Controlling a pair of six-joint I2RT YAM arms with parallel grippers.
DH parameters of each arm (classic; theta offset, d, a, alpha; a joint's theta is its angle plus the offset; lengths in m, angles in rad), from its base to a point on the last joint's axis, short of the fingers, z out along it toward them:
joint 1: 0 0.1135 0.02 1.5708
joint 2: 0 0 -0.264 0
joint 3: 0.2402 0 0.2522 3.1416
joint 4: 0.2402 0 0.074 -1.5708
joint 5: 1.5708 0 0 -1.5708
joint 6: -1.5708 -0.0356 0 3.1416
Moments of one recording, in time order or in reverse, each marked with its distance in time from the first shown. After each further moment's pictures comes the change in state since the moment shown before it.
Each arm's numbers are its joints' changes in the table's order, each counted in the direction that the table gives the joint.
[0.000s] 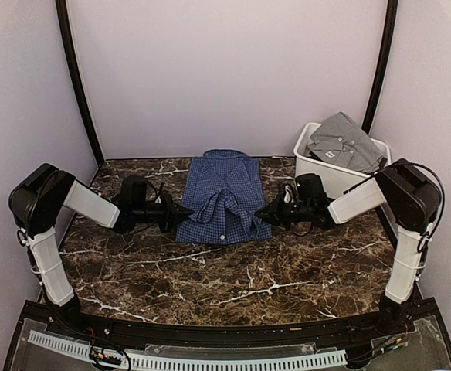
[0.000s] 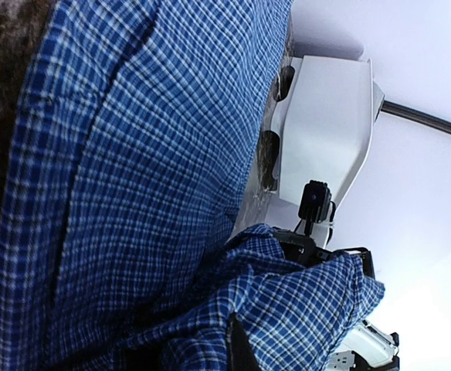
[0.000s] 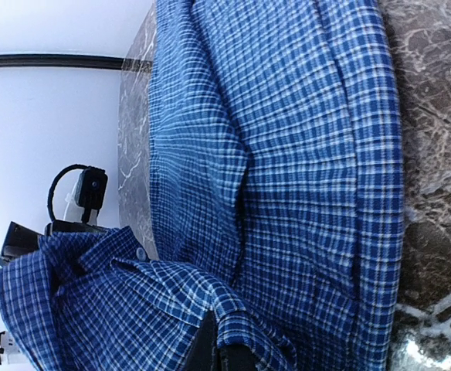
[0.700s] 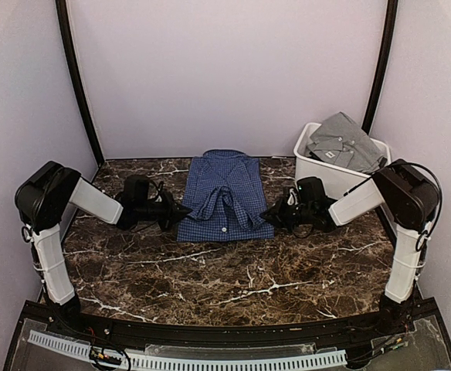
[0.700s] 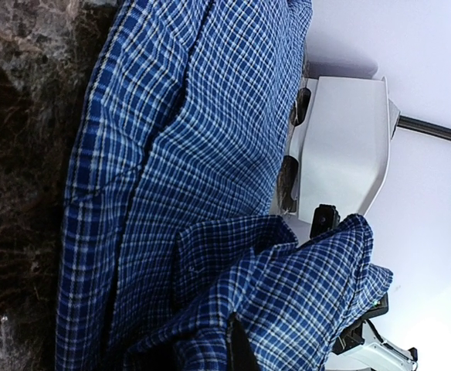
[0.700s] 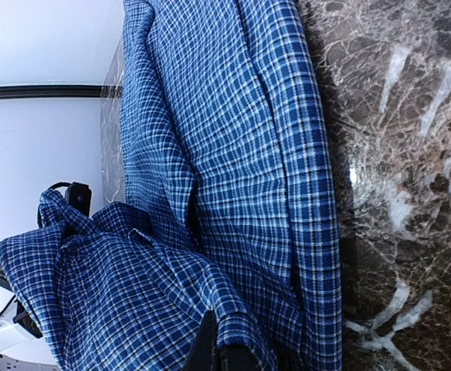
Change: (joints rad) left arm 0.024 -0.068 0.063 0.040 -0.062 -0.076; right arm -0.023 -0.026 -0.022 -0.017 0.073 -0.036
